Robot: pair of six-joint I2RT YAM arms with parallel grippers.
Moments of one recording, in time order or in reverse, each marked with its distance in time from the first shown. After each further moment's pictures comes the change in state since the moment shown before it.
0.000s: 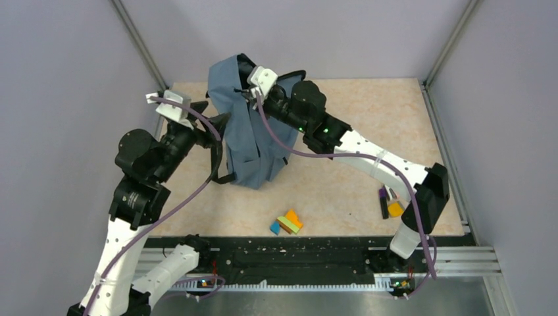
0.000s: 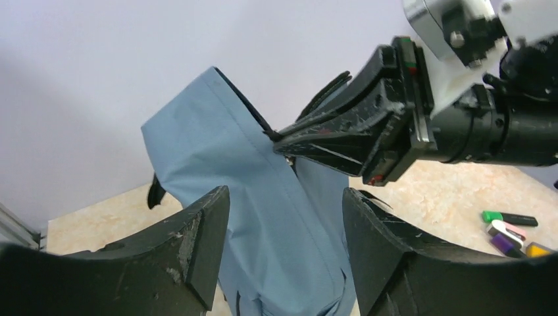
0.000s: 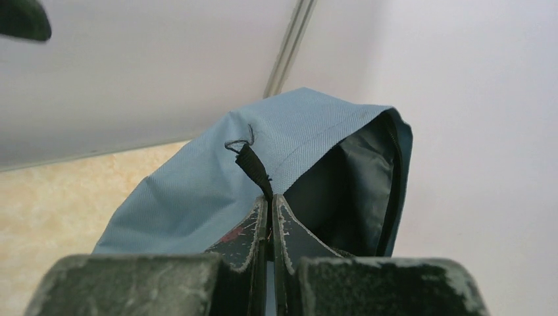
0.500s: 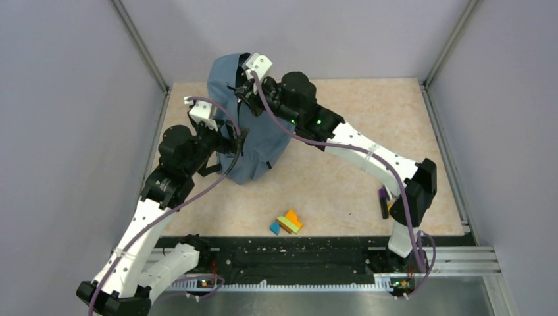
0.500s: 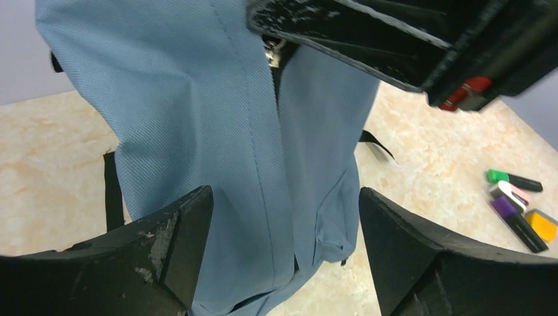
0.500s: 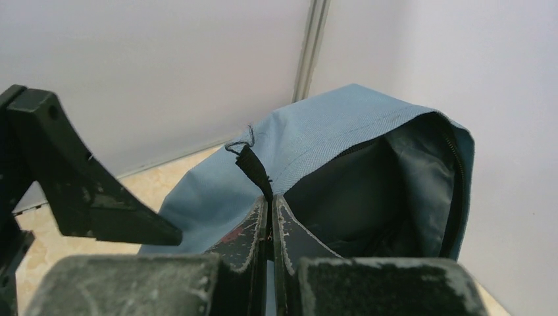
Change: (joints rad) left arm -0.010 0.033 -0.261 0.066 -0.024 -0.116; right arm 0.000 0.113 0.196 -0.138 0.005 0.209
